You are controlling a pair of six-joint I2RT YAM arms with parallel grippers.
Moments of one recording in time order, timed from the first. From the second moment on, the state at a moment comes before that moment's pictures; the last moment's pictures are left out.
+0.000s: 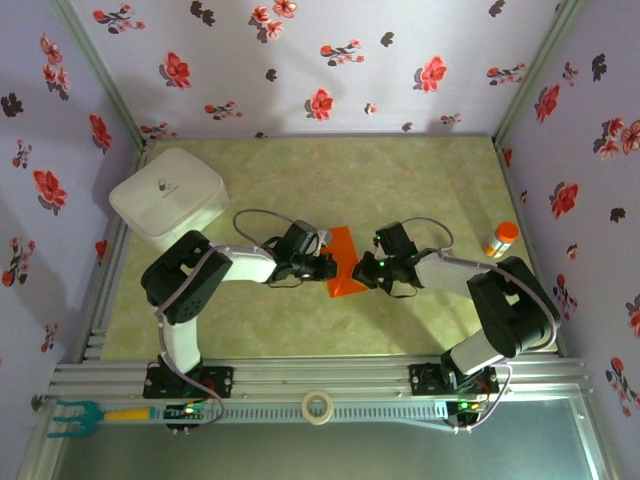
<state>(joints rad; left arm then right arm) -0.79 1.88 0.90 0.15 0.38 -0.68 0.52 1.52 0.64 -0.12 -0.45 0.94</state>
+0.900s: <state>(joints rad) -0.79 1.83 0.99 -0.07 0.29 -0.48 0.52 1.59 0.65 -0.11 -0.45 0.92</state>
